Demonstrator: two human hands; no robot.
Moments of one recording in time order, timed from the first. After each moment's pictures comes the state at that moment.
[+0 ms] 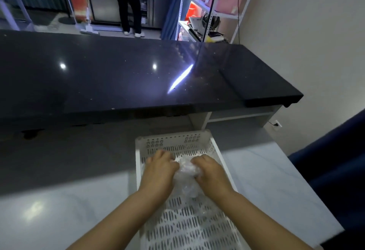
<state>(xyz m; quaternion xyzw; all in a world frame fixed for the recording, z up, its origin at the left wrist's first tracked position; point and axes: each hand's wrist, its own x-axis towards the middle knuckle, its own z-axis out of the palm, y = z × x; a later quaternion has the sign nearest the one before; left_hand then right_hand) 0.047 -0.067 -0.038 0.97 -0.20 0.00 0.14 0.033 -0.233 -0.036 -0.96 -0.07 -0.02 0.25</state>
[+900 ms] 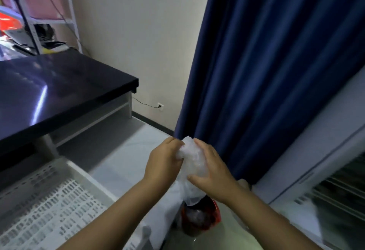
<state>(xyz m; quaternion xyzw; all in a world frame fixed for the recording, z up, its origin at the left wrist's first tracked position) -0.059 -0.339 0.041 0.76 -0.48 0.00 0.43 -0.192 -0.423 0.050 -0.89 0.27 -0.16 0.33</state>
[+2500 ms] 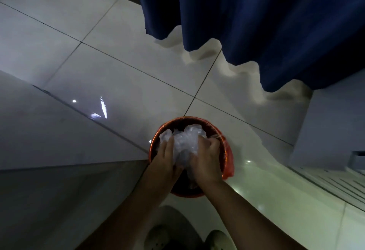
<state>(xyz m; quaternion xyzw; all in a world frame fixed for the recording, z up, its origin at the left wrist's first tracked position) -0.147 -0.648 -0.677 0.83 -0.44 -0.29 0.21 -0.243 -0.751 -0.696 -0.78 0.50 -0.02 0.37</state>
